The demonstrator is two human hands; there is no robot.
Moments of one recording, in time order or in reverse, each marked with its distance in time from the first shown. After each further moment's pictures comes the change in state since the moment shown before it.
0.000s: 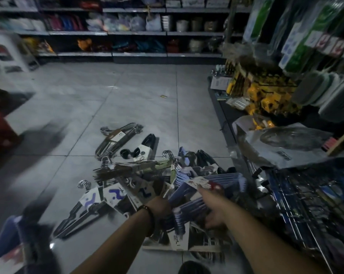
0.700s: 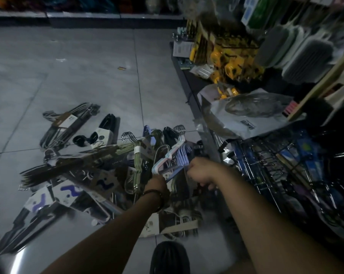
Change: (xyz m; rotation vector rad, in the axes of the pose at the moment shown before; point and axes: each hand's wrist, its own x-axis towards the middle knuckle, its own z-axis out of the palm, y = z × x) left_hand 0.090 0.056 0.100 0.634 0.184 0.168; right_hand 0.013 -0.032 -0.086 -0.825 0.090 -0.258
